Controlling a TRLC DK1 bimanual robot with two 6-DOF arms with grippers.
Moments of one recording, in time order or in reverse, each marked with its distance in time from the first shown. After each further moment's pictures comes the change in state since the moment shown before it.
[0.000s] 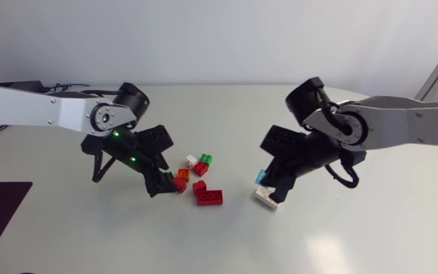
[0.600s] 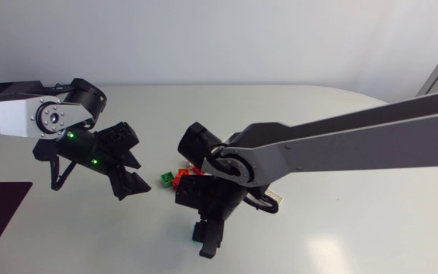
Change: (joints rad) left arm 0.140 -0.190 -0.129 -0.040 0.008 0.055; right arm 0.434 0.293 0.214 -0.087 -0.035 0.113
